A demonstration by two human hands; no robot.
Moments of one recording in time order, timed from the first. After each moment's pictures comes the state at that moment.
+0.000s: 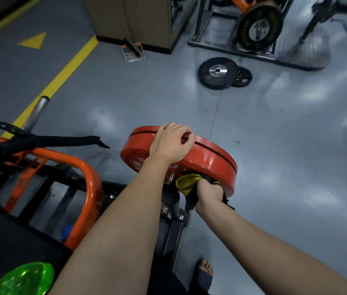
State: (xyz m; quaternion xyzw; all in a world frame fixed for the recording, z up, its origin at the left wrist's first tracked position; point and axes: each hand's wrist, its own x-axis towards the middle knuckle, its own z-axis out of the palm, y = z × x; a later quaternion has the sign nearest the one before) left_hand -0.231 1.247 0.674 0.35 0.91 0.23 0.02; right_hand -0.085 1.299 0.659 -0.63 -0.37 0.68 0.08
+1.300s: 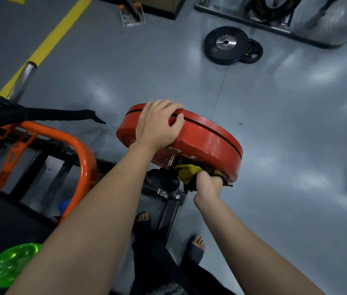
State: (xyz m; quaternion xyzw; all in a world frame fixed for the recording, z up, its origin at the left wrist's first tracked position) left_hand -0.251 1.217 0.657 0.32 0.91 0.26 -0.05; right_hand -0.088 1.293 0.624 -0.65 -0.42 0.63 0.05
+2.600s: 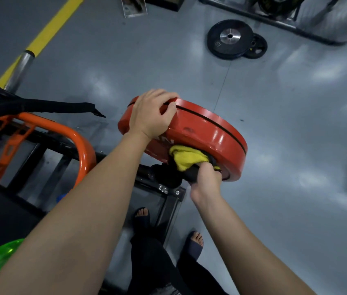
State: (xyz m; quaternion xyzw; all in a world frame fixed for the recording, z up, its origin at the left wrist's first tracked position) left_hand -0.274 1.199 0.643 0.31 0.89 0.34 -0.04; right_hand -0.100 1.278 0.643 -0.60 -0.30 0.73 0.12
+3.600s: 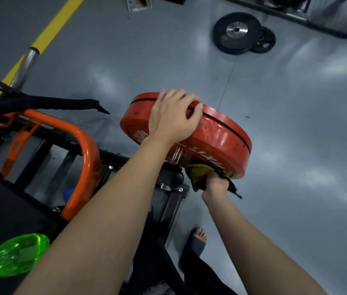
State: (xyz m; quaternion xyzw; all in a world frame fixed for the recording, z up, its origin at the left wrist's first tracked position) left_hand -0.241 1.240 0.660 0.30 0.92 0.25 -0.05; right_hand -0.086 1.314 0.562 -0.67 -0.32 0.66 0.08
